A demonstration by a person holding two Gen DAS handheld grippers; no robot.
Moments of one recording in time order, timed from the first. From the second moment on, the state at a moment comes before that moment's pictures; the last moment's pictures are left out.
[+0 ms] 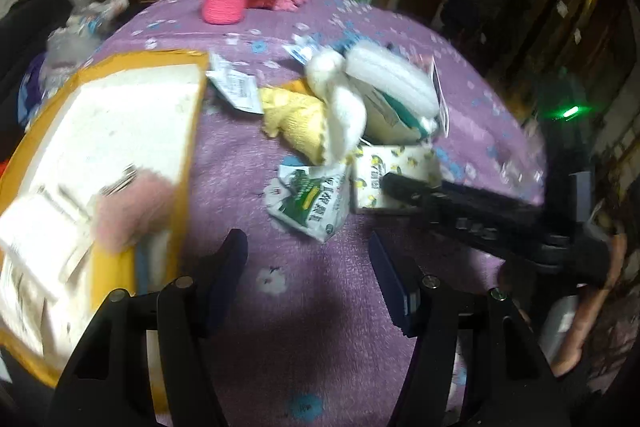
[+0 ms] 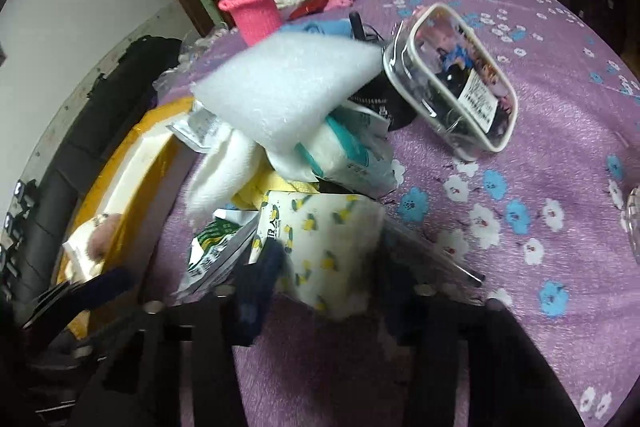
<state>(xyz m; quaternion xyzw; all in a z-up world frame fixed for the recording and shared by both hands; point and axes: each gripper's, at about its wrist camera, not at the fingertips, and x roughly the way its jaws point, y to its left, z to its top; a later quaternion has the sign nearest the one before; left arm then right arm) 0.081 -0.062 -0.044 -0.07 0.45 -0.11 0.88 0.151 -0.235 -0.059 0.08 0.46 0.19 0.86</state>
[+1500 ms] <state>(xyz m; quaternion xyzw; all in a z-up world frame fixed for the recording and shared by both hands) 0.040 0.025 0.004 -0.18 0.39 -0.10 0.90 0.135 -0.234 -0.013 0.21 0.46 0.32 0.80</state>
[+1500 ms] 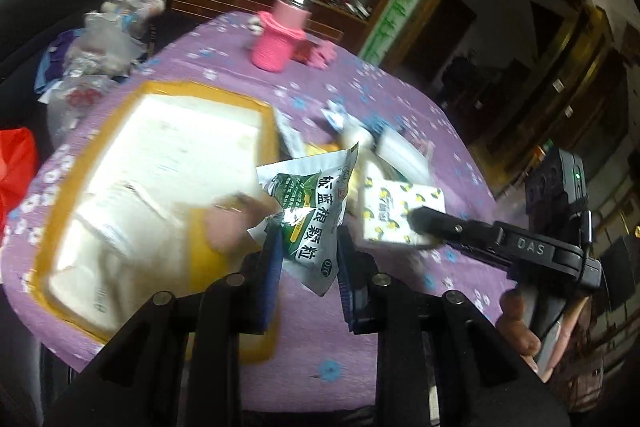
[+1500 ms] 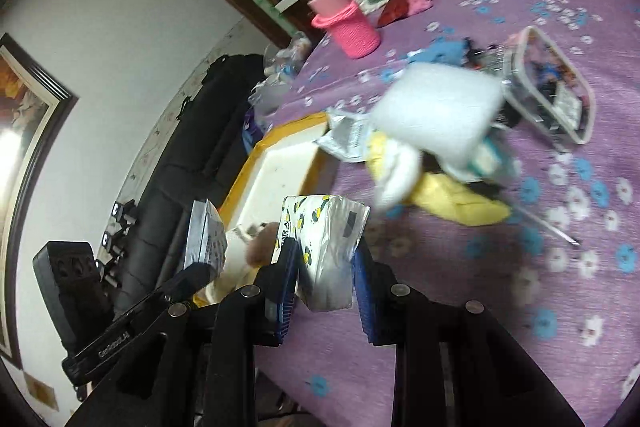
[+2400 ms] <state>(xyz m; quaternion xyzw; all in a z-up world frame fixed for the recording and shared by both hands) 0.099 0.126 -0.033 -0.20 0.41 0.00 0.89 0.205 -0.050 -0.030 0.08 0.48 0.34 0.81</state>
